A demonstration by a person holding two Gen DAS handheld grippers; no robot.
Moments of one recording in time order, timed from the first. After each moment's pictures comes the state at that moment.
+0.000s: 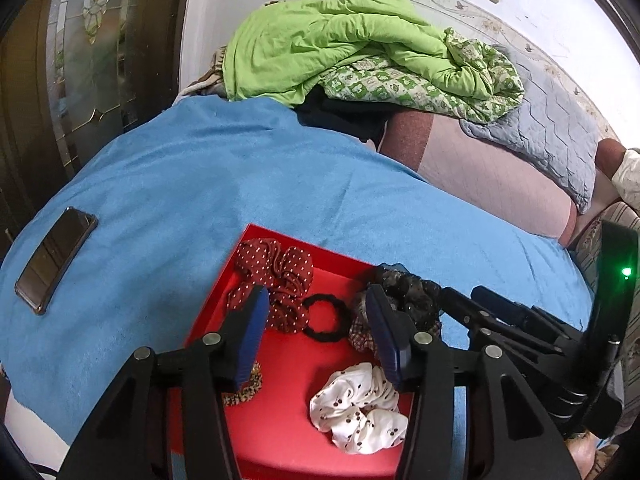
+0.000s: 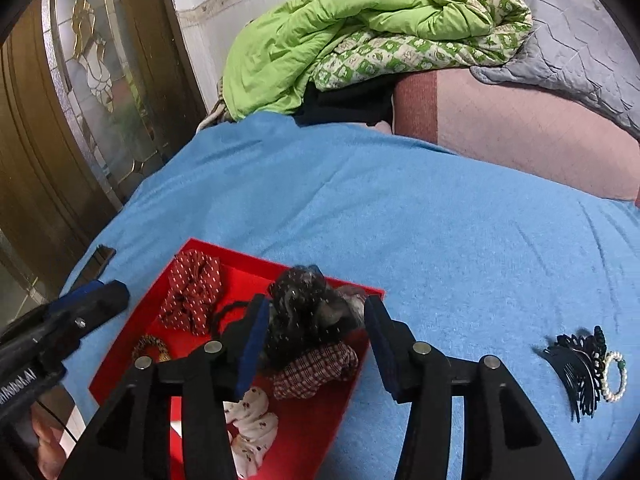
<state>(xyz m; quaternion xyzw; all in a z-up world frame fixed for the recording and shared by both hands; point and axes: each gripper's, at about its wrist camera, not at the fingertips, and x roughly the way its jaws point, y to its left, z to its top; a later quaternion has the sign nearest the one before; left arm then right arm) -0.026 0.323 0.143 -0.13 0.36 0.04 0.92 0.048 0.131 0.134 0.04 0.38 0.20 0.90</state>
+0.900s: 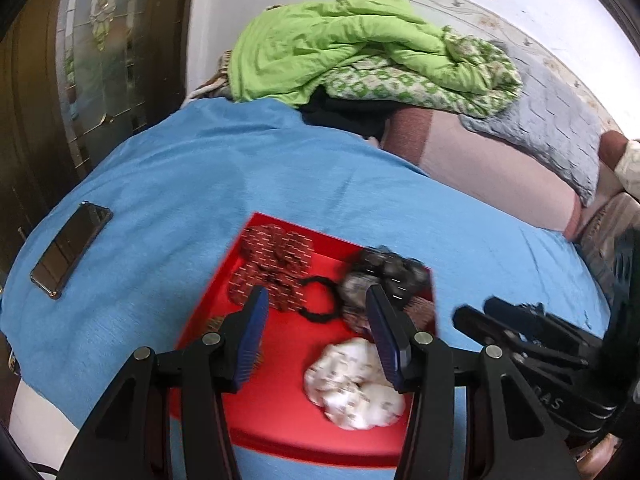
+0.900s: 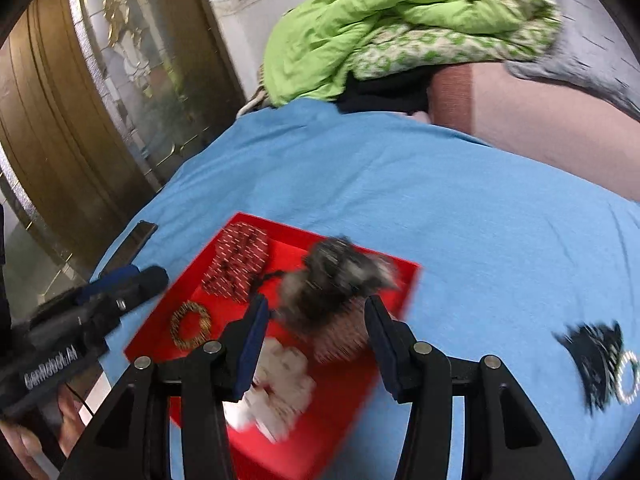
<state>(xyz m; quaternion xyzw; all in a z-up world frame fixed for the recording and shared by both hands) -0.052 0.299 0.148 -0.11 0.36 0.05 0.92 0.018 0.120 0.139 0.04 0.39 0.26 0.88</state>
